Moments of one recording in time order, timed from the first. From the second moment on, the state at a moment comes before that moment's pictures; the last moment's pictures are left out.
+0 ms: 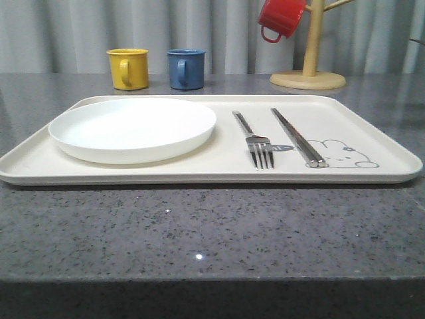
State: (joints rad) left arm -0.13 0.17 -0.37 -0.07 0.39 0.21; right arm -0.02 1.70 -1.61 0.09 1.24 0.10
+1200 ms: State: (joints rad) left arm -0.13 0.17 -0.37 -0.07 0.39 0.21; right arm 0.21 1.88 -1.61 0.15 1.23 0.22
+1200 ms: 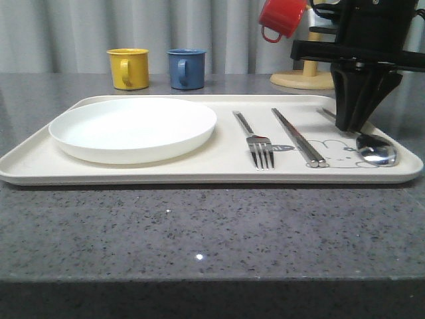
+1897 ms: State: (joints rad) left arm -0.13 0.17 -0.37 -0.07 0.39 0.21; right arm 0.21 1.54 -1.61 0.11 1.24 0.13
